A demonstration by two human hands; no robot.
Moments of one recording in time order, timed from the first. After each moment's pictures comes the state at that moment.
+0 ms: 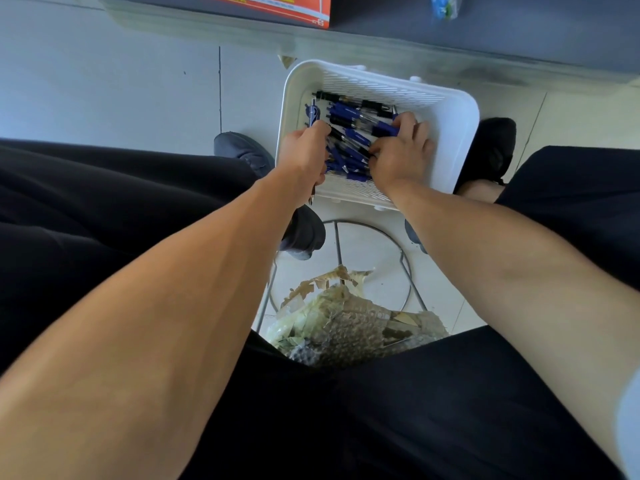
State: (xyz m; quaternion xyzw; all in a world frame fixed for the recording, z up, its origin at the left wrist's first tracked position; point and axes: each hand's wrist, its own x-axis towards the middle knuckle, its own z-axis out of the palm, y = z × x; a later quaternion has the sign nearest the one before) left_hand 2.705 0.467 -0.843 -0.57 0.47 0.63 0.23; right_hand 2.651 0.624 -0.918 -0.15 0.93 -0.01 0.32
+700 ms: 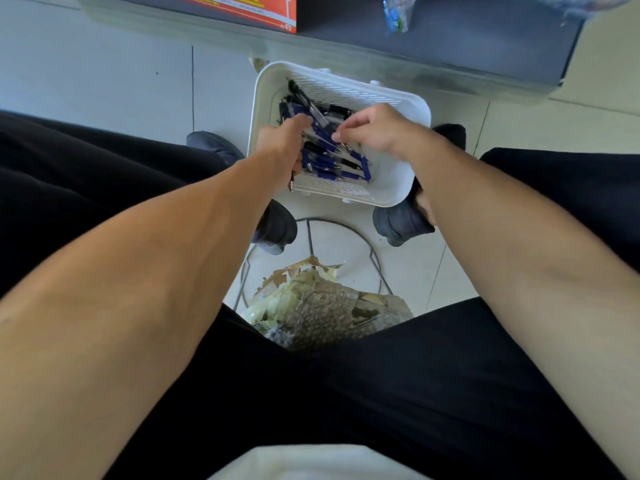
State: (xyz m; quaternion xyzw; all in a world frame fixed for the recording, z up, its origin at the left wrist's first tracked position) left_hand 2.698 0.473 -0.842 -0.59 0.47 0.62 0.23; right_hand 2.587 0.620 -0.853 -0.04 0.79 -0.26 0.56
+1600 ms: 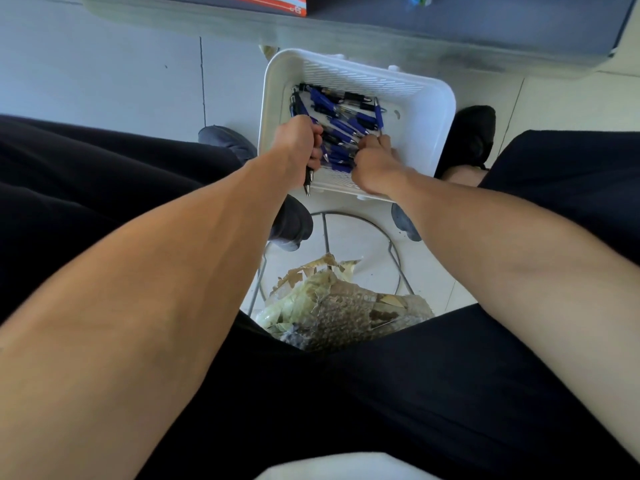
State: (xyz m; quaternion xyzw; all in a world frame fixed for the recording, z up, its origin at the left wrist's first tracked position) left_hand 2.694 0.477 -0.839 -0.62 0.38 0.65 0.23; right_hand 2.656 0.630 -0.910 -0.18 0.83 -0.02 0.52
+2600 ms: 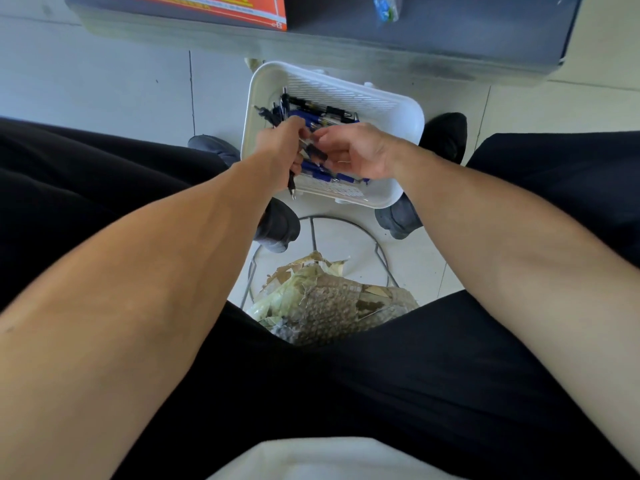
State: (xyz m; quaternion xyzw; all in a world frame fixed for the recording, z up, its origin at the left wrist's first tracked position) left_hand 2.701 0.479 -0.837 -0.57 0.48 0.63 0.23; right_hand 2.626 0.619 -0.862 0.18 0.58 -0.50 0.63
